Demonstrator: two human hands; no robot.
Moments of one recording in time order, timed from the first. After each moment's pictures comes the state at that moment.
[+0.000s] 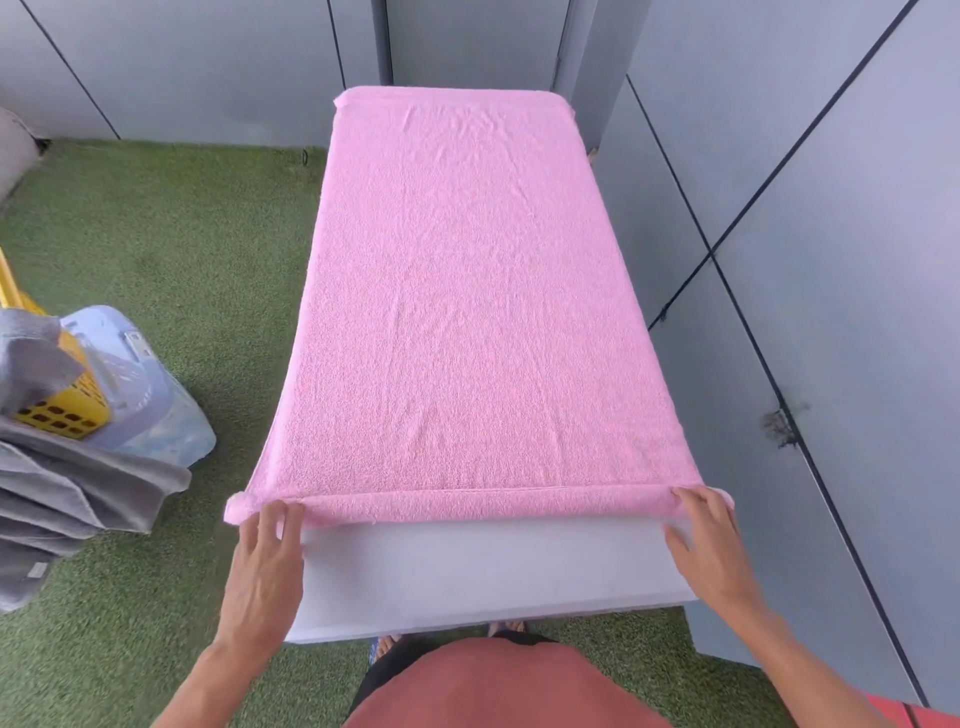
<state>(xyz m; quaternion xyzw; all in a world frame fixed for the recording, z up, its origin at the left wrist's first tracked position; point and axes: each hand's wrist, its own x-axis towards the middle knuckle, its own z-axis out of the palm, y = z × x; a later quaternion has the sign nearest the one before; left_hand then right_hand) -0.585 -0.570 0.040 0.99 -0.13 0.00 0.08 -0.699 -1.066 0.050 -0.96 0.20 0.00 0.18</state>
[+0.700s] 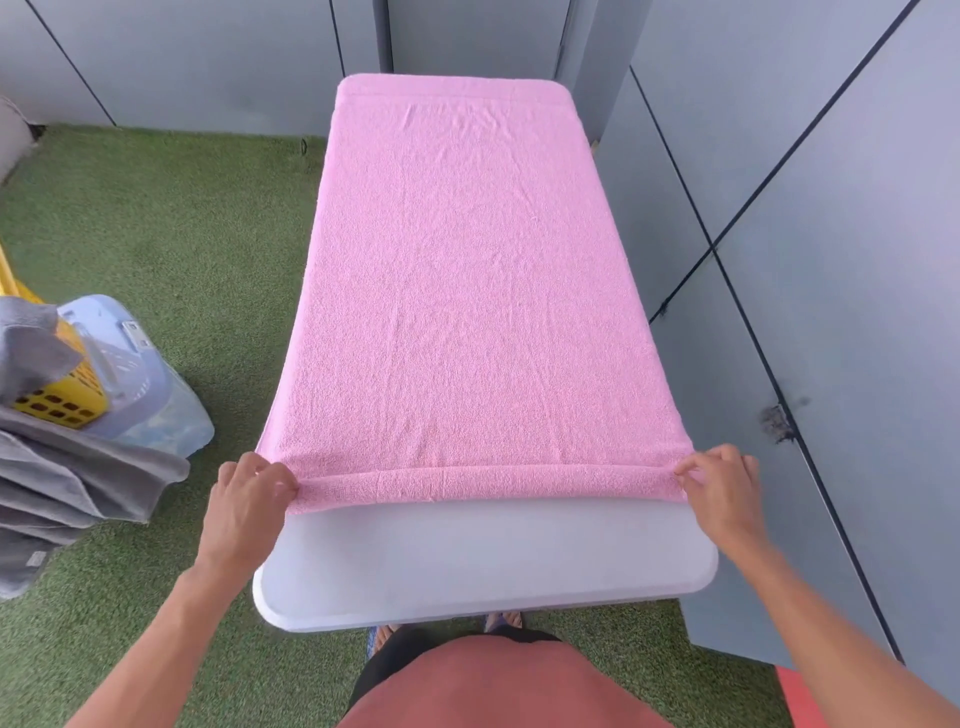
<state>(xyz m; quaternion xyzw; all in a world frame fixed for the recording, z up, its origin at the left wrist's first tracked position) -0.523 -0.556 0.056 0.98 -0.06 -0.05 0.16 -0.652 -1.087 0.078 -0.95 0.29 0.00 0.15</state>
